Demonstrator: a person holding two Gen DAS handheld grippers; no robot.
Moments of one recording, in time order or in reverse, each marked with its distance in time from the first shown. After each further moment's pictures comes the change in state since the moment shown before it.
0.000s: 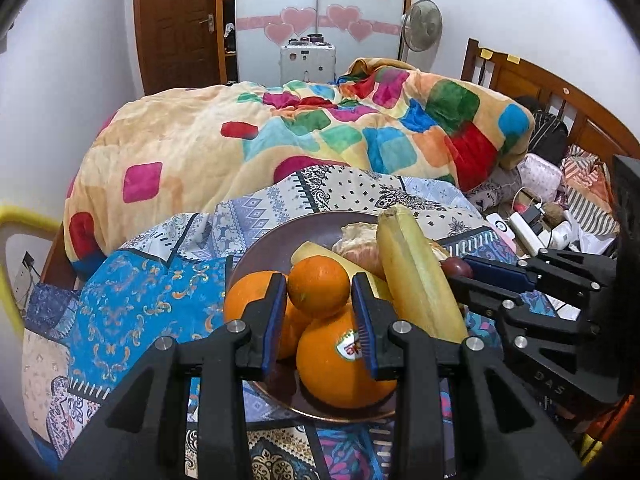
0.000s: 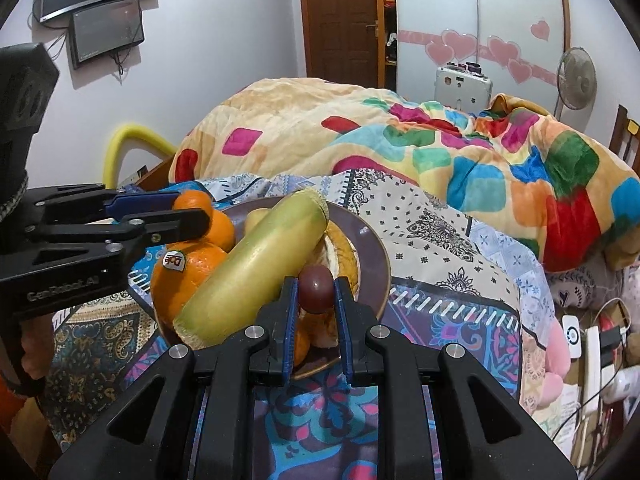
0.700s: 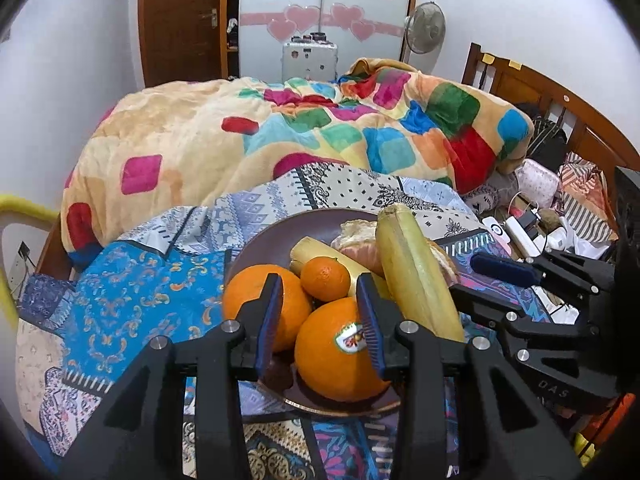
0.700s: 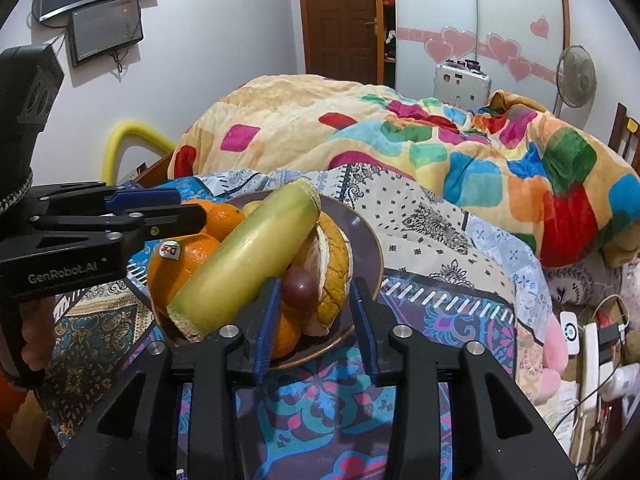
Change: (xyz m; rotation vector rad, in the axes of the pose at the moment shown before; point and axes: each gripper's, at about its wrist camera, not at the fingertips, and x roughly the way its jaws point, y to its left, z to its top) left arm -0.009 0.003 -0.002 -0.031 -0.005 -0.017; right arm -0.006 -0.004 -0.003 0.002 0.003 -0.007
